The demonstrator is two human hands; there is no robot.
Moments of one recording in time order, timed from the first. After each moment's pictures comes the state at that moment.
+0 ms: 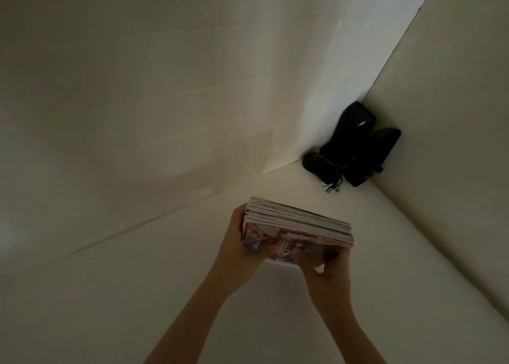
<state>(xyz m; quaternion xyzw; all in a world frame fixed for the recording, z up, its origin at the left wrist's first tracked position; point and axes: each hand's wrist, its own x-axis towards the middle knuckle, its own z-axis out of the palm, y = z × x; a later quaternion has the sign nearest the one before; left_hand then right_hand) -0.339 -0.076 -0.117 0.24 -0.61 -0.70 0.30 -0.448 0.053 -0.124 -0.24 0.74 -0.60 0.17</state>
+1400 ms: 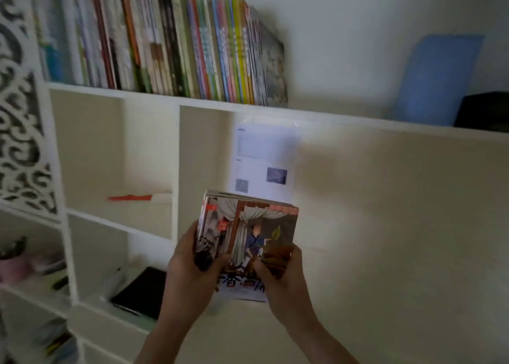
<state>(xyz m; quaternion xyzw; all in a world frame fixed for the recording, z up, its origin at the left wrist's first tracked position) 0.058 0.108 0.212 0.53 -0.55 -0.13 0.63 -0.111 0.071 0.205 -0.64 0.39 -0.54 0.38</state>
